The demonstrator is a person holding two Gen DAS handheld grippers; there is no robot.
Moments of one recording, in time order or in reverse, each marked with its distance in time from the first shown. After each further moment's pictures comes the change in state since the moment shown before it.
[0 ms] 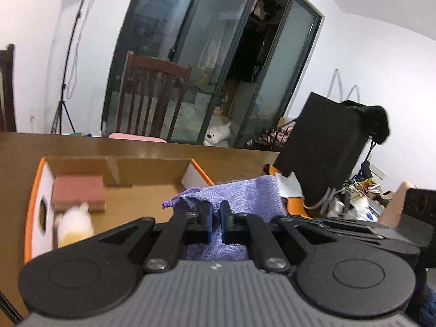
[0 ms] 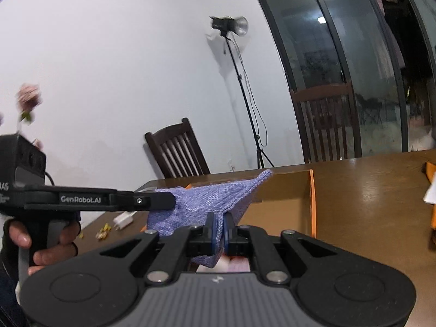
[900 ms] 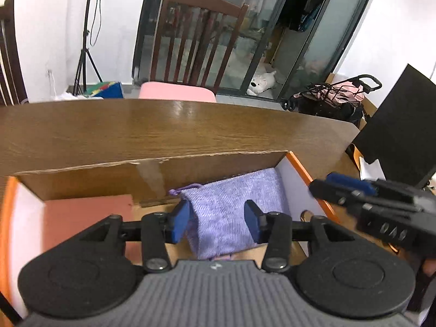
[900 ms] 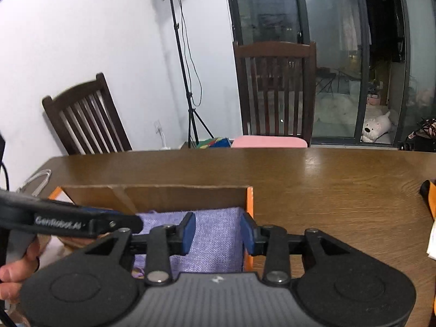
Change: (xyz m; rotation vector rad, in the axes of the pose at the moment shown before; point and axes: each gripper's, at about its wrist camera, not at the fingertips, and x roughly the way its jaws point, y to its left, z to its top) left arm 0.166 0.103 0.049 -0.057 0.259 0.163; right arm 0.189 -0.073 0.061 -0.047 0.175 -0.308
